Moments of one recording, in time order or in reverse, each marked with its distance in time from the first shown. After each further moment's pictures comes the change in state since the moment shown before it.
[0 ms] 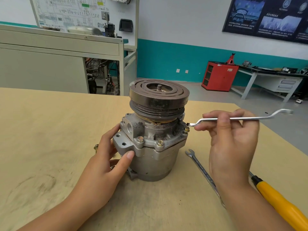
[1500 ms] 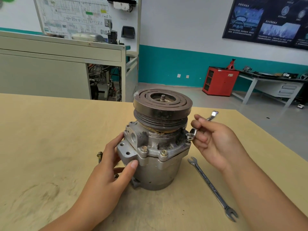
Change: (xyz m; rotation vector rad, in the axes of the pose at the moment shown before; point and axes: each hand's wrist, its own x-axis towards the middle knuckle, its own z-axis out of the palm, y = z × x) left_hand 0.001 -0.004 -0.001 -0.010 -0.013 0.008; right_hand 0.042 0.010 0.006 0.276 -0.123 0.902
